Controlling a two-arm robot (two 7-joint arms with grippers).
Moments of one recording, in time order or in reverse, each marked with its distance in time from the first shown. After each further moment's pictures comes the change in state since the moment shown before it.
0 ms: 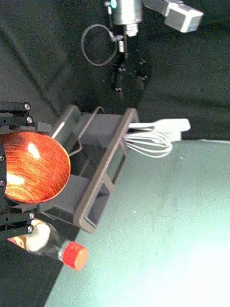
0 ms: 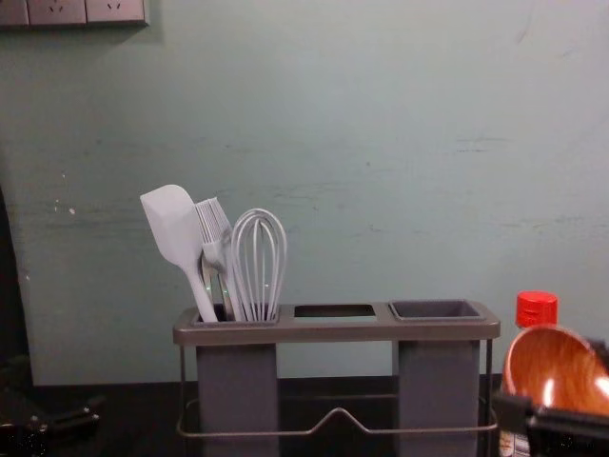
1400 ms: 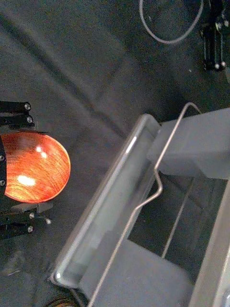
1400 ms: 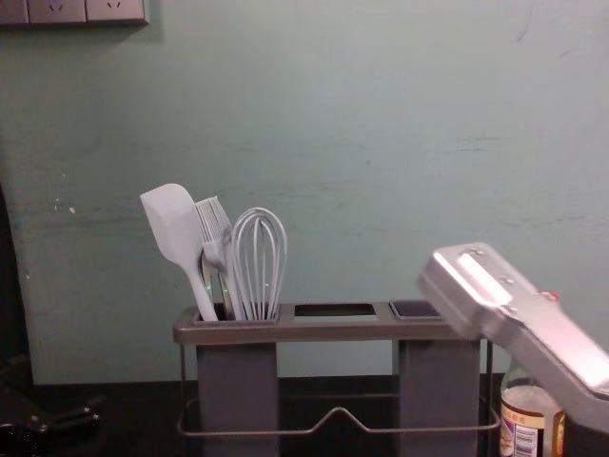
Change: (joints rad) left arm 0.000 0.000 0.000 0.000 0.000 0.000 0.000; right arm 0.341 -0.208 -0.239 0.294 -0.129 0.600 -0.028
